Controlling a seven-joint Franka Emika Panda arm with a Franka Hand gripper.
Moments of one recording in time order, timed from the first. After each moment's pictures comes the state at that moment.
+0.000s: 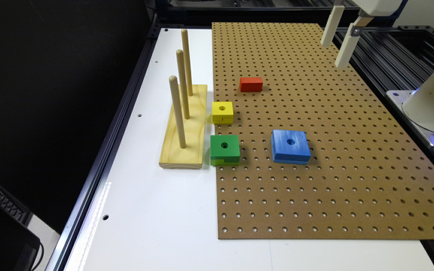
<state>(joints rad) -0.06 -0.61 0.00 -2.93 0.00 2.33 0.74</state>
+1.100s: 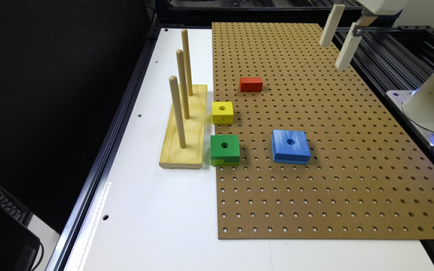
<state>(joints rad) -0.02 -0.61 0.04 -2.90 0.03 2.33 0.77</state>
